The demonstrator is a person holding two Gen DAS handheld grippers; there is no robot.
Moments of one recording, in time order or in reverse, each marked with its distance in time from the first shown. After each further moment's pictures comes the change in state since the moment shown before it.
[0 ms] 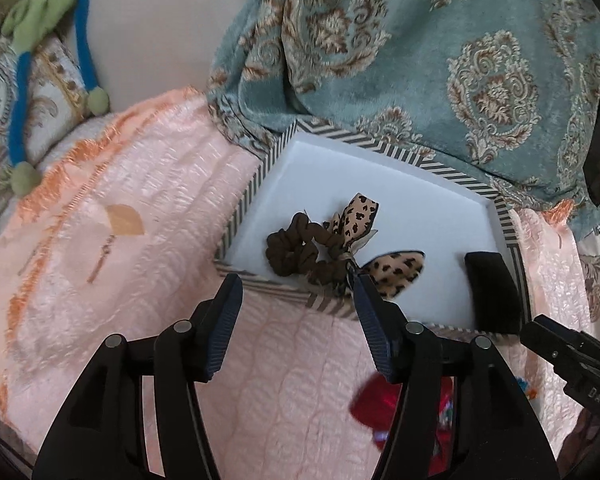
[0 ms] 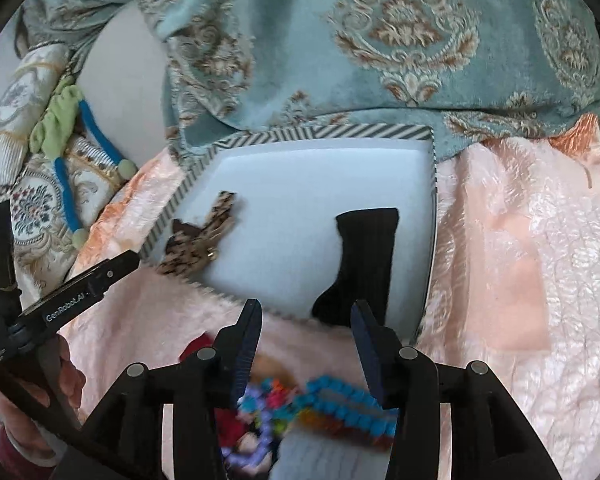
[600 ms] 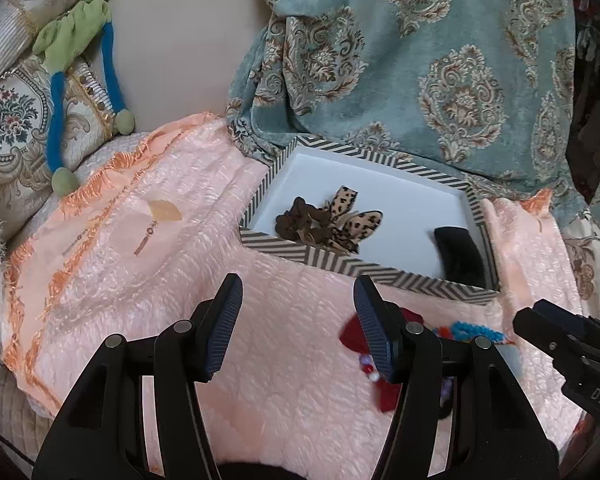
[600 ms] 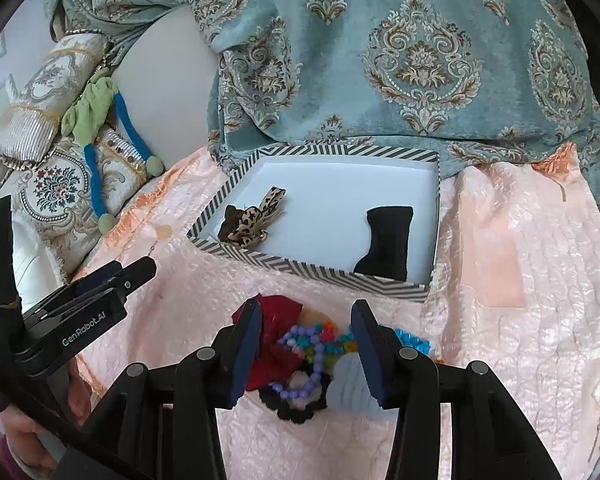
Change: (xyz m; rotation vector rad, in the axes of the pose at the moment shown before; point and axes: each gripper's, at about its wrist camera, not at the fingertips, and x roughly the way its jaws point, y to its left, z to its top) left arm -0.083 -0.010 -0.049 0.023 -0.083 0.022; right arm -0.061 0.042 -0.041 -0.051 -0.068 -0.002
